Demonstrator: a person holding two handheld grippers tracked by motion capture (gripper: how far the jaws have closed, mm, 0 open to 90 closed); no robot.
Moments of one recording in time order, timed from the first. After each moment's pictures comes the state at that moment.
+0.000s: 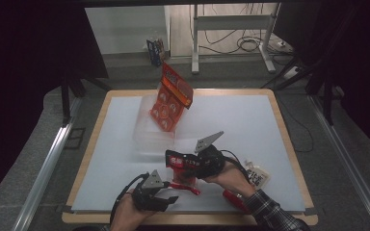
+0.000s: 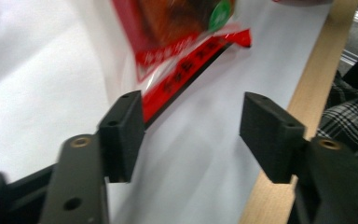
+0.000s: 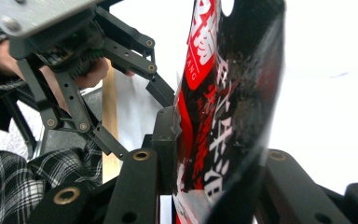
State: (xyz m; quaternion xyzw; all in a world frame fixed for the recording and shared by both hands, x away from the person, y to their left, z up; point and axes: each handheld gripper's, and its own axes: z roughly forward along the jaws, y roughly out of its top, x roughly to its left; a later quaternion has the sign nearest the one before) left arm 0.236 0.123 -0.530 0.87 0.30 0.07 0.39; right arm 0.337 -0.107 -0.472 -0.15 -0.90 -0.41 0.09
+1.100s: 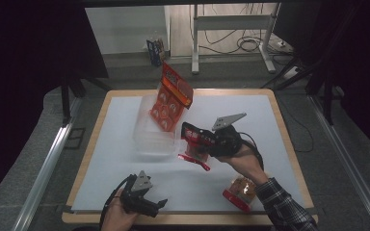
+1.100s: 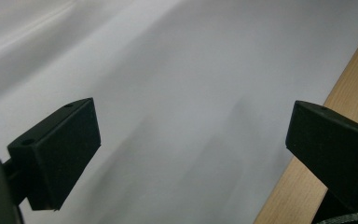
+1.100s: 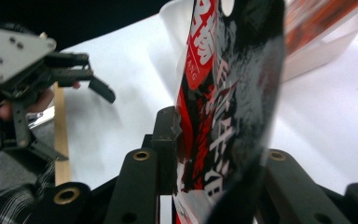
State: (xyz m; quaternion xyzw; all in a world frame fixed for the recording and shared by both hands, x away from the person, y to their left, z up) left arm 0.224 0.149 -0.530 0.86 0.34 0.12 0.36; right arm 0.365 -0.143 -0.420 -0.20 -0.87 -0.44 -0.01
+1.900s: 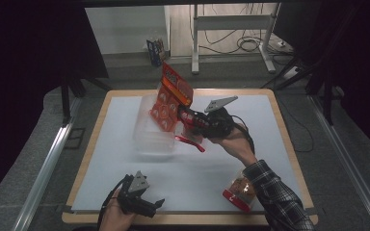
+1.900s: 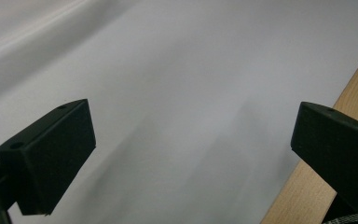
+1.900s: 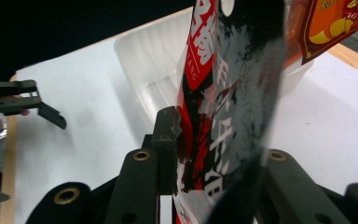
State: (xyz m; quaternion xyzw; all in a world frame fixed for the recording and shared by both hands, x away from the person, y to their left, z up) left arm 0.222 0.156 -0.532 0.85 0.35 0.13 0.36; right arm 0.410 -0.121 -0.408 -0.21 -0.87 -0.44 -0.05
